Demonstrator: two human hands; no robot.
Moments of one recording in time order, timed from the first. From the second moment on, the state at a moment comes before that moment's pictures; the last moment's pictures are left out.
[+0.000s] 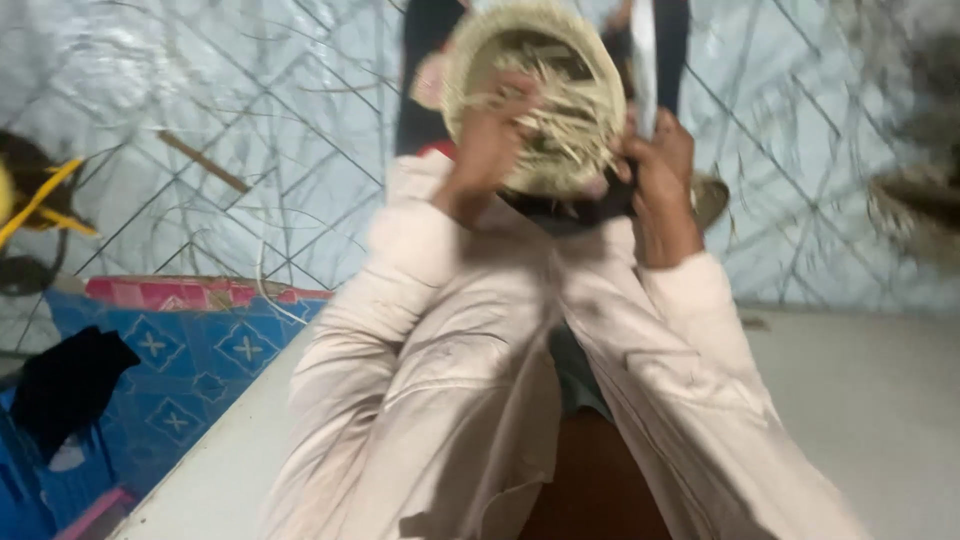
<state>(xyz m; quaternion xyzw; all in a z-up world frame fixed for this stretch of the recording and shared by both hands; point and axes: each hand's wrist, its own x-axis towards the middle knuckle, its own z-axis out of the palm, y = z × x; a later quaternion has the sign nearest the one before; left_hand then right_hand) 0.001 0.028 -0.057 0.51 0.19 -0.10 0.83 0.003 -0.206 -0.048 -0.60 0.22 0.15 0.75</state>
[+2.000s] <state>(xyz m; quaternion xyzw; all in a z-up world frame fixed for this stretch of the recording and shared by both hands) -0.014 0.098 -0.031 0.58 0.25 -0.08 0.77 0.028 -0.214 -0.080 -0.39 0.16 0.22 0.88</state>
